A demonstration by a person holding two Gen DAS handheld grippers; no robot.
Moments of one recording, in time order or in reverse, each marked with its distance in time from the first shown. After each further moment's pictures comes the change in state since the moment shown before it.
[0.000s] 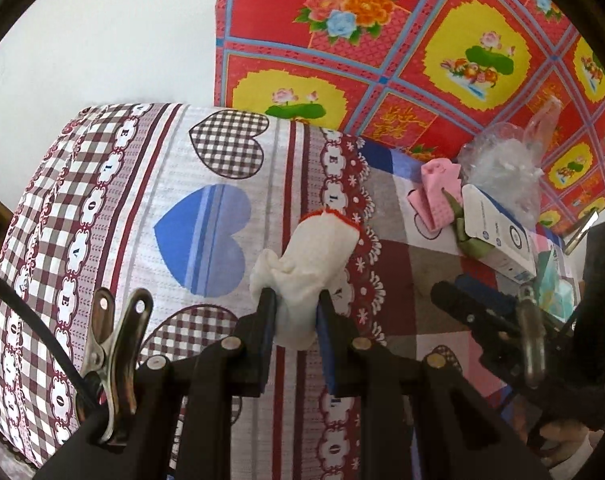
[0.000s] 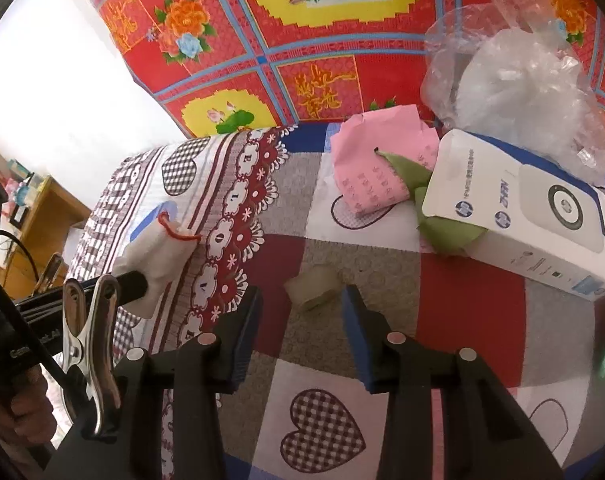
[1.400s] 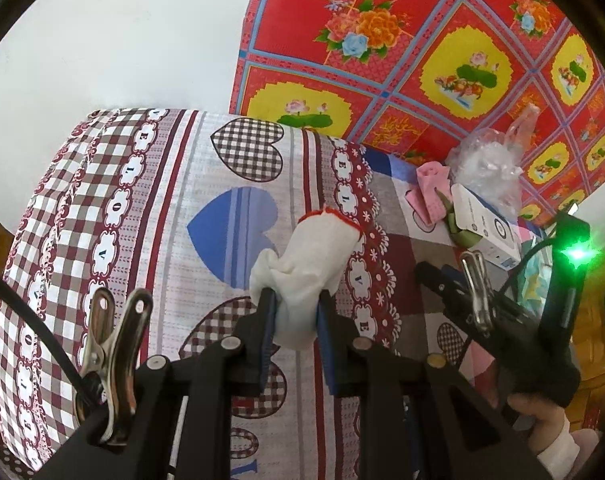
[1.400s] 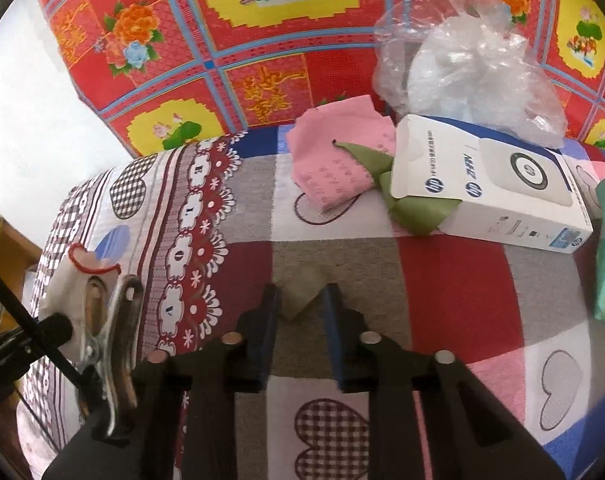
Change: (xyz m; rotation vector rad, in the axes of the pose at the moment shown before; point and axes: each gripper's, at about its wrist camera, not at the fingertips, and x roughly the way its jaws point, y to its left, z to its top) left arm -0.028 0.032 -0.011 0.037 -0.032 -0.075; right arm 0.012 0.008 -0.007 0.140 -0.061 -0.196
